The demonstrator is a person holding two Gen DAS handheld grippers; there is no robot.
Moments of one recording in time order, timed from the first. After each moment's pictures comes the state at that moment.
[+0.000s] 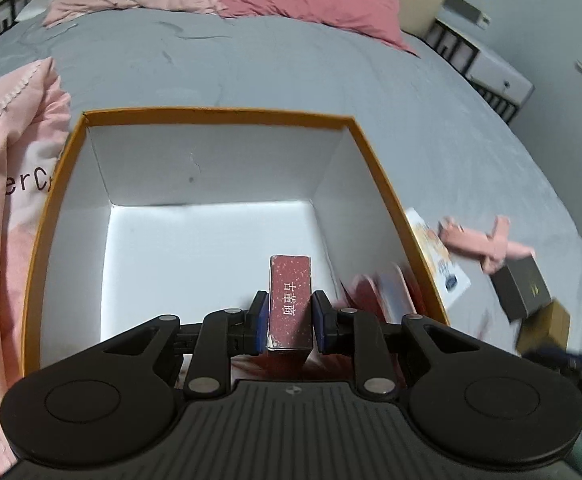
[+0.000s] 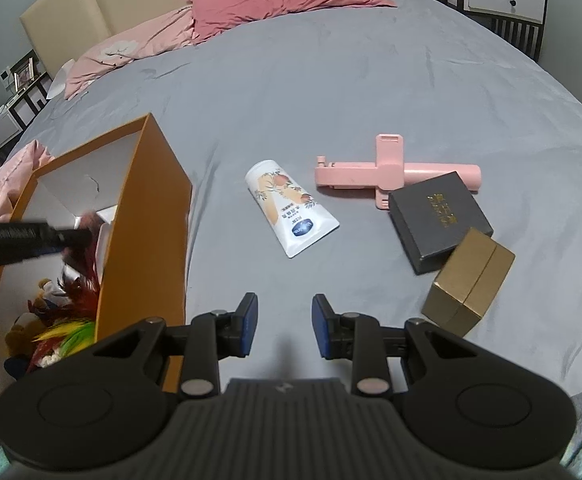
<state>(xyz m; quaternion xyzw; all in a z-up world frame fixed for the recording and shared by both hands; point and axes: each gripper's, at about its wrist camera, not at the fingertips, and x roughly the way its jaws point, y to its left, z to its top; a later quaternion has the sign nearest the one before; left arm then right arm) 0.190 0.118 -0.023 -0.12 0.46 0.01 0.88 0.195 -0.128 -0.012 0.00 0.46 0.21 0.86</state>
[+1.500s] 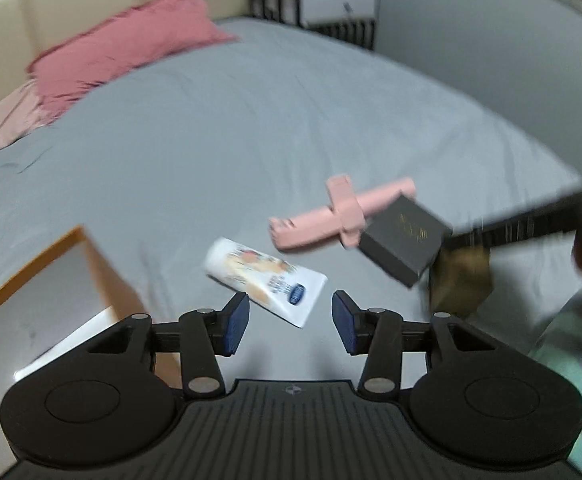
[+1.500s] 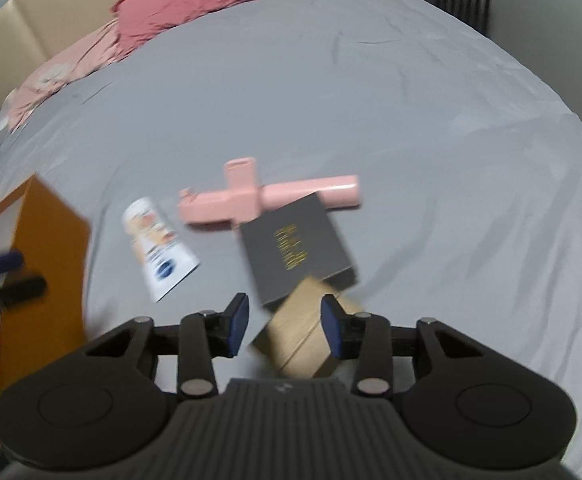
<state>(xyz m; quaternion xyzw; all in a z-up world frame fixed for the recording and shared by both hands) 0.232 -0.063 -0.007 0.11 0.45 -0.16 0.87 0.286 -0.234 -0.022 0.04 0.50 0.14 0.86</state>
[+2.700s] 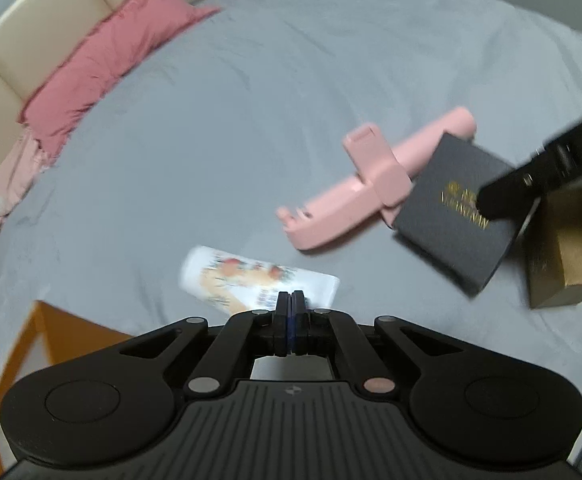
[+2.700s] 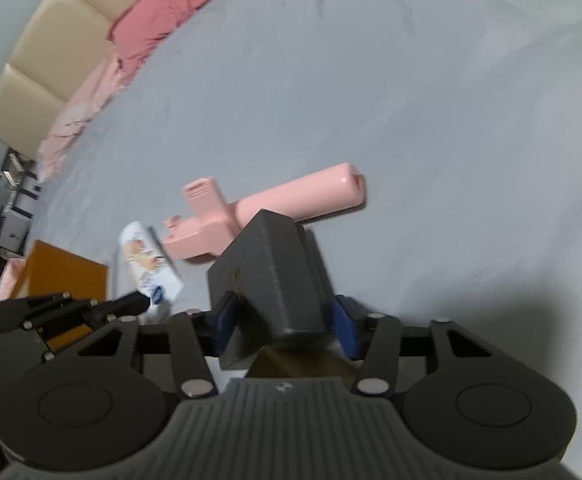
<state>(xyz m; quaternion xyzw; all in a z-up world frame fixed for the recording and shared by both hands) 0.278 -0.088 -0.070 0.26 0.46 -0.10 0.85 0.339 -0.257 -0.076 0.19 0.53 0.23 0.80</state>
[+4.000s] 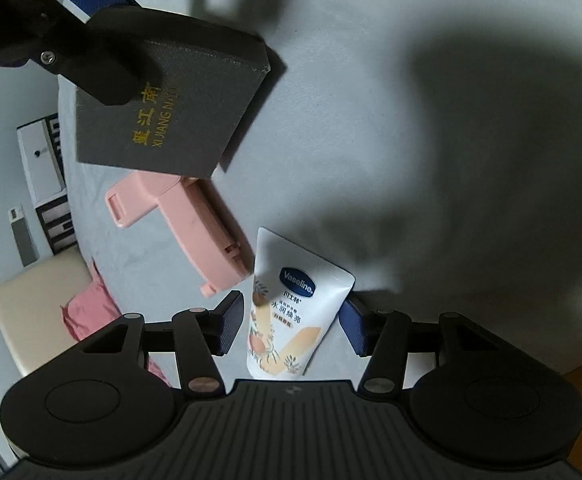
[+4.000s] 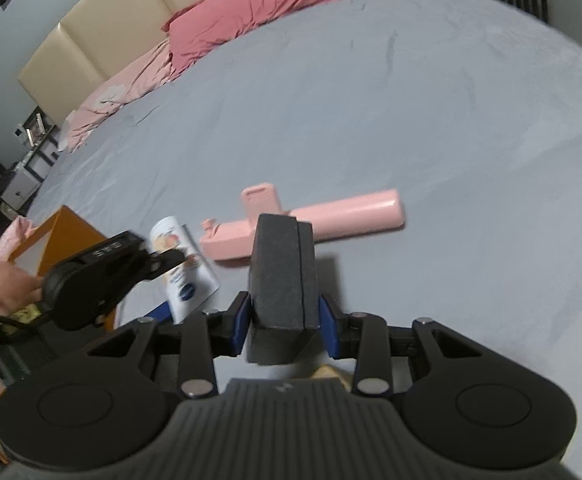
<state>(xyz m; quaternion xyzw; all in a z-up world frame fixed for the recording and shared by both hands) 0.232 -0.104 -0.194 0.81 0.22 -0.28 0.46 0.318 -0.236 -0.061 0.11 0.48 0.27 0.83</state>
